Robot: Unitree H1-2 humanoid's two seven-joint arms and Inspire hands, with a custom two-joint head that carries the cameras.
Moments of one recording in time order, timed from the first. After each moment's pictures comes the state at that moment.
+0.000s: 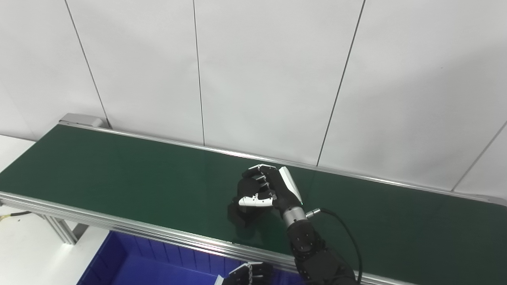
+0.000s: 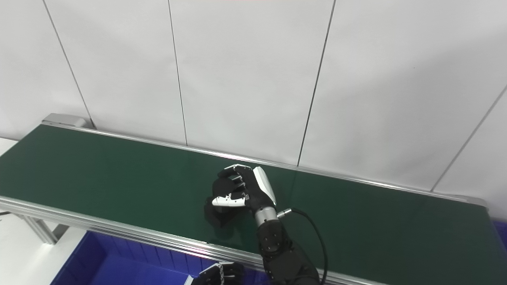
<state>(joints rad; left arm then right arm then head) 0.16 -0.10 -0.23 0.29 0.07 -0.43 0.07 -0.87 0.19 0.27 1.21 -0.33 -0.38 -0.23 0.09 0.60</state>
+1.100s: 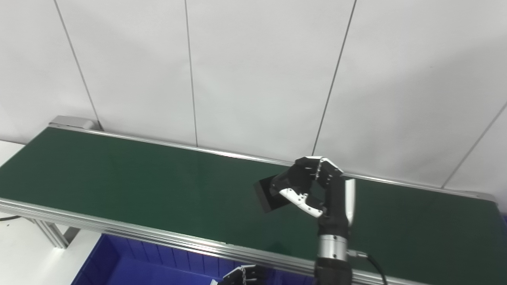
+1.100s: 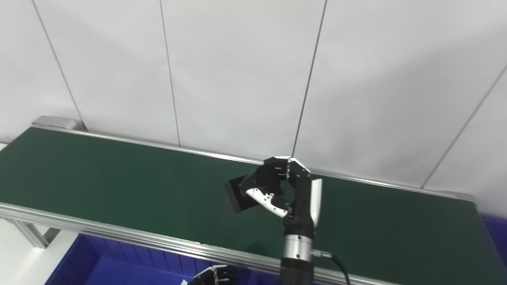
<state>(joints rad) 0.15 -0.10 -0.23 0.34 0.04 -0.43 0.05 -0.28 0.16 0.18 0.09 -0.34 -0.29 -0.32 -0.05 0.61</state>
